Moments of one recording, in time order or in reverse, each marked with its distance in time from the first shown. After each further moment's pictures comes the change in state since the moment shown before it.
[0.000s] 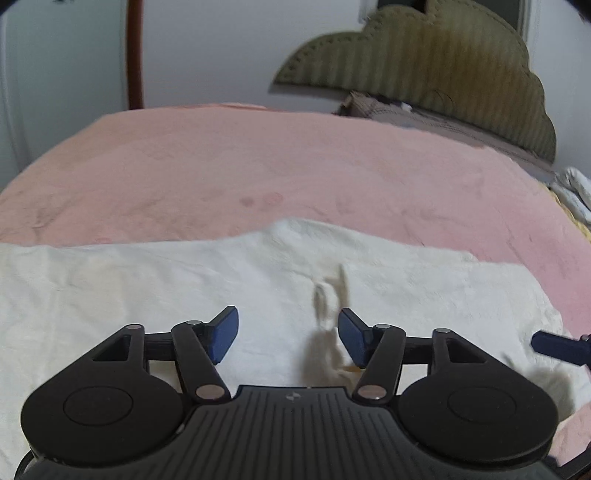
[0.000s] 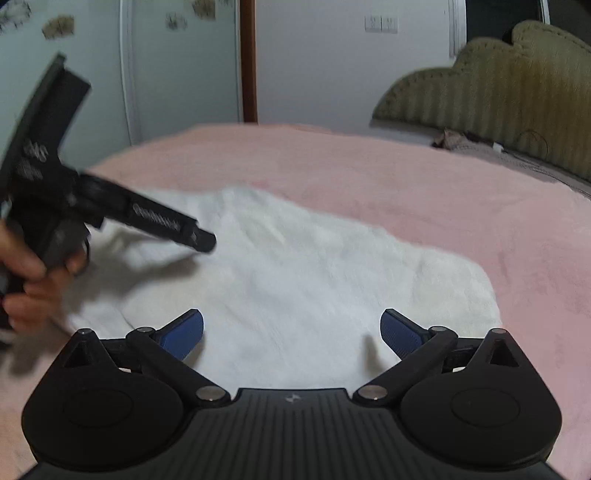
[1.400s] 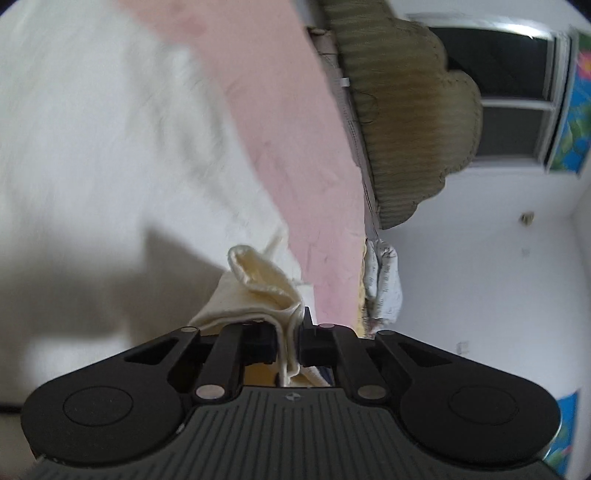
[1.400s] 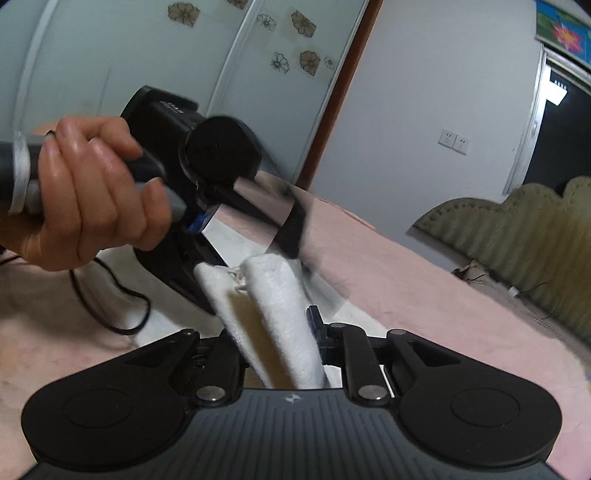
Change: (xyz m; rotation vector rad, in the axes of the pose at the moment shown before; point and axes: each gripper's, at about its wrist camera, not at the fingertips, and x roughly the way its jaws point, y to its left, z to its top) left arm 0.062 0.020 0.001 -0.710 0.360 -0.772; right arm -0.015 0.048 -0.005 -0.434 -0.207 -0.054
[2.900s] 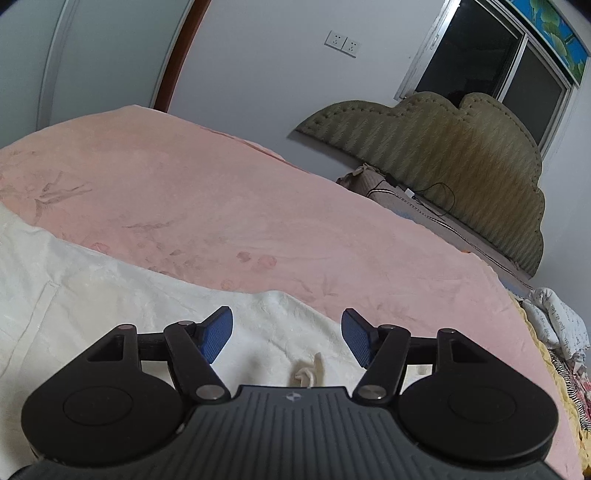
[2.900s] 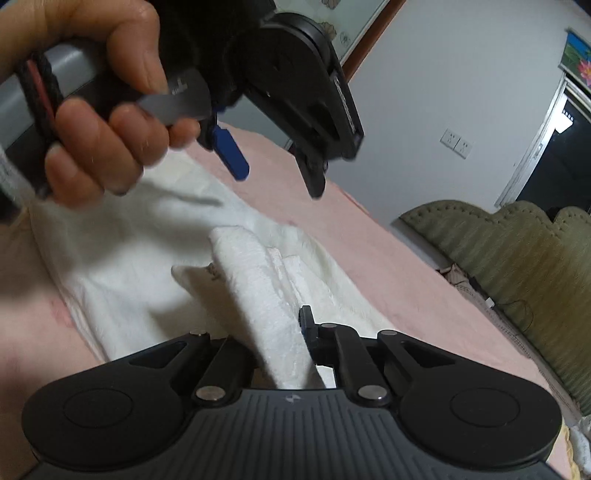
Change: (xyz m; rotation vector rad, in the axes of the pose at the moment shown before) left arm -0.047 -0.061 -0.020 0.503 -0.544 0.533; right arm 0.080 0.041 -0.024 -0.146 0.108 -0.119
